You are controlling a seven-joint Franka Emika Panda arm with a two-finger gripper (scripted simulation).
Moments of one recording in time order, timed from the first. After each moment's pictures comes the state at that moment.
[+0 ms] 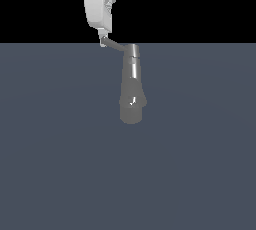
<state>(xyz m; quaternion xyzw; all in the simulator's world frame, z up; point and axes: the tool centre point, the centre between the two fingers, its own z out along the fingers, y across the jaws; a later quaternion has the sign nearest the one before) 0.053 0.078 0.284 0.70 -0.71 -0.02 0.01</state>
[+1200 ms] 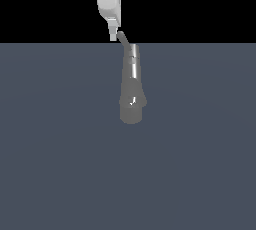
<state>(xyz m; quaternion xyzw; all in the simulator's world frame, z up) 0.008 0.041 0.300 0.70 -0.71 -0.02 0.02</state>
